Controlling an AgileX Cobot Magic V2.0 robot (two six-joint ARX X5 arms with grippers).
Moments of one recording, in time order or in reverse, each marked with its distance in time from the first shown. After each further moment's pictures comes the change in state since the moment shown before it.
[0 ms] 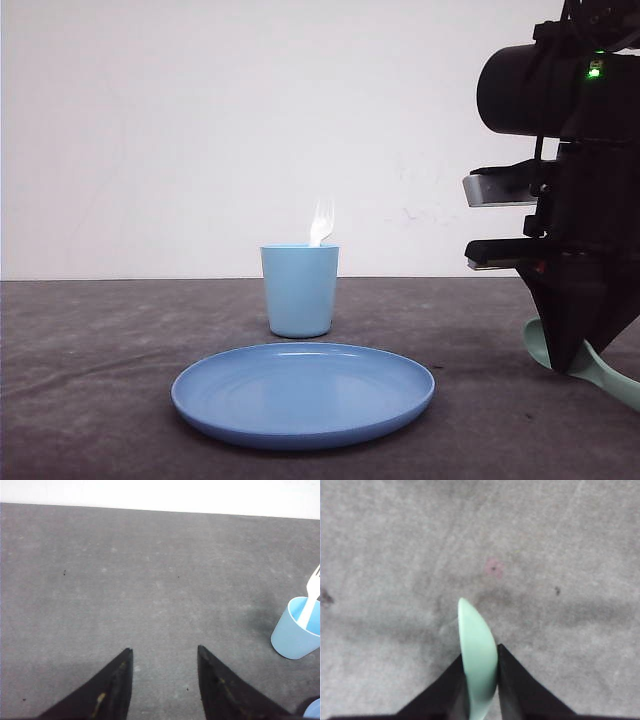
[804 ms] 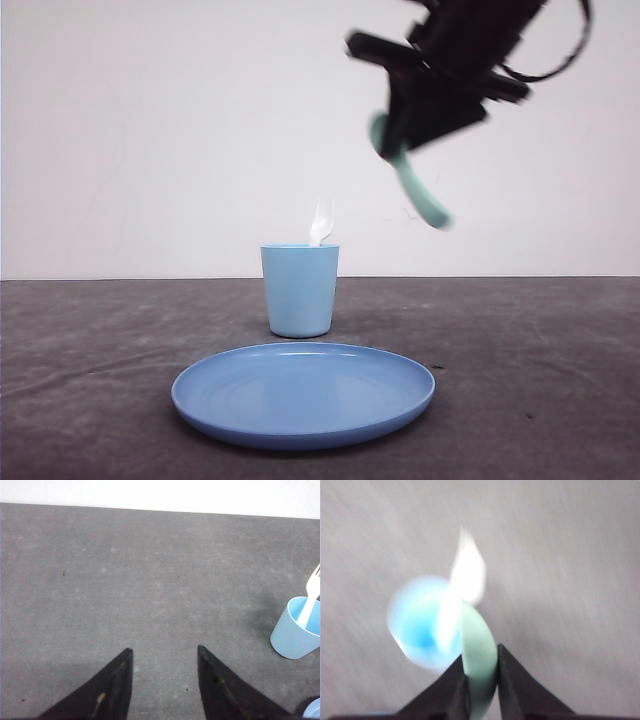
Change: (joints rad) left arm 0.000 0.000 0.000 0.000 0.000 0.000; right arm 0.129 -0.116 0.208 0.426 -0.069 -0.124
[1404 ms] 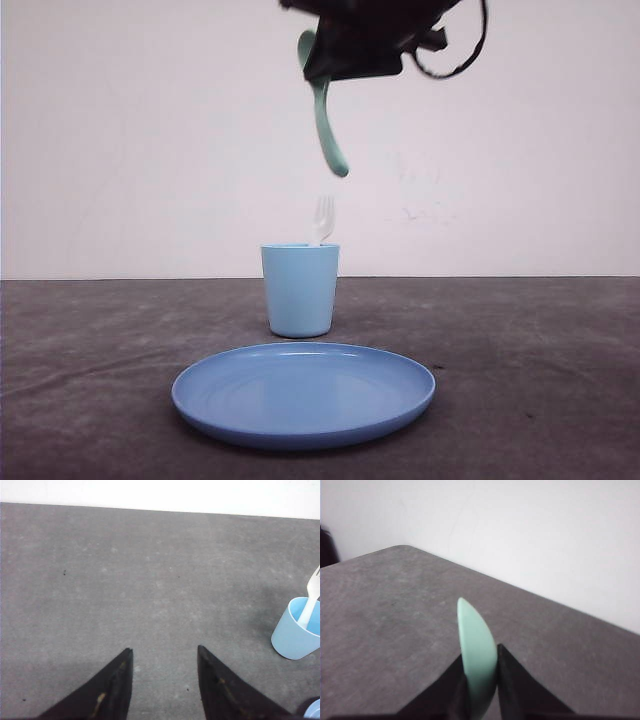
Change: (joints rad) left arm 0.000 0.000 0.000 0.000 0.000 -0.001; right arm 0.061 0.114 0.000 0.492 -0.007 -0.161
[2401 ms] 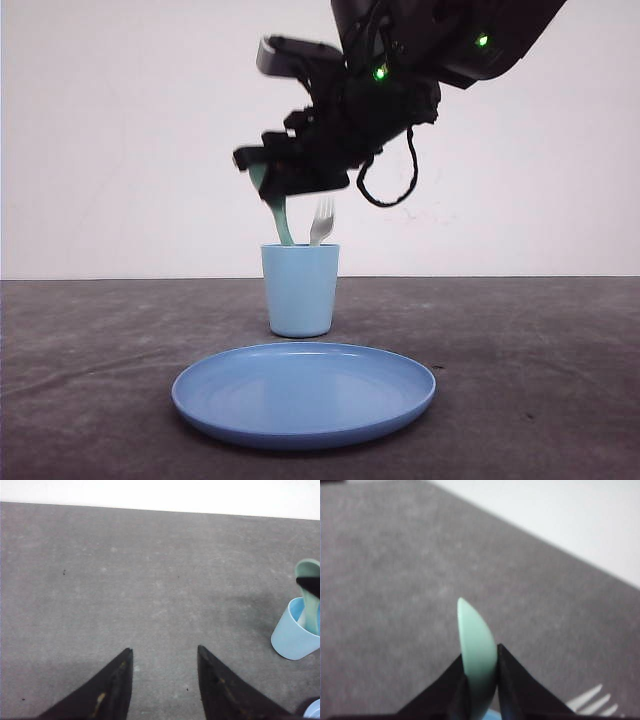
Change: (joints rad) left arm 0.000 0.000 0.000 0.000 0.000 -0.003; right arm 0.008 0.314 0.079 0.041 -0.058 -0.135
